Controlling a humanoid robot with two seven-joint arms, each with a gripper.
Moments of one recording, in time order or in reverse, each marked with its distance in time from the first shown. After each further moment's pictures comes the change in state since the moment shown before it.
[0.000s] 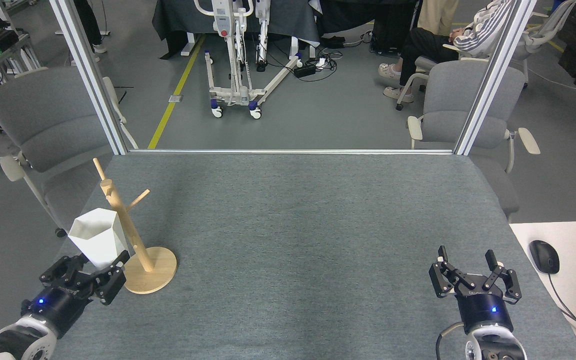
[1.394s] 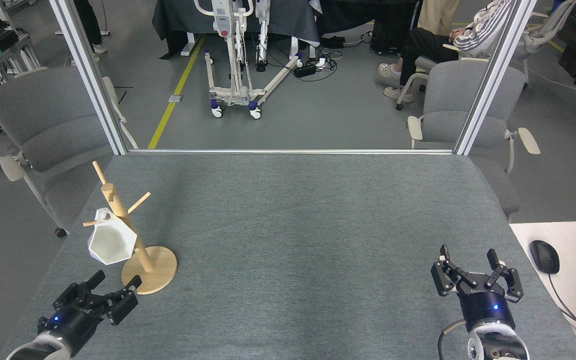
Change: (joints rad) left arm -0.007 -0.020 0.000 0.186 -0.001 0.000 0.010; right arm -0.015 -0.011 -0.003 0.020 -0.003 -0.001 0.002
